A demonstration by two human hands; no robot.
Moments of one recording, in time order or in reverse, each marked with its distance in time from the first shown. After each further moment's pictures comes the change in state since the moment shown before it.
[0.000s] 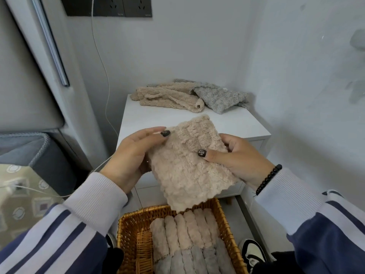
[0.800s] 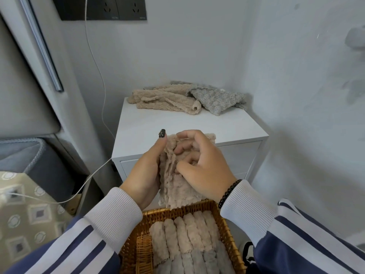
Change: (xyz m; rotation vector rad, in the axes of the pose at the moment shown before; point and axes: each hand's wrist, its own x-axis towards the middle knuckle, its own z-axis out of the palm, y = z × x) left_hand -0.002 -0.023 0.031 -0.149 -0.092 -0.129; right_hand 0.002 0.004 0.054 -0.270 0.132 -0.340
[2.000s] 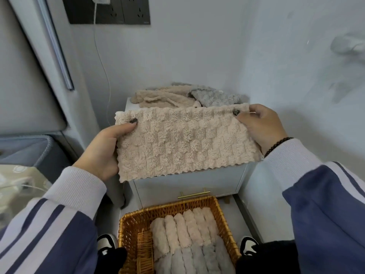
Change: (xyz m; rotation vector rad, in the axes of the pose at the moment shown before) left_hand -0.020 0.057 -0.052 0.005 0.154 0.039; right_hand 0.032 0.012 -0.103 0.062 0.414 0.244
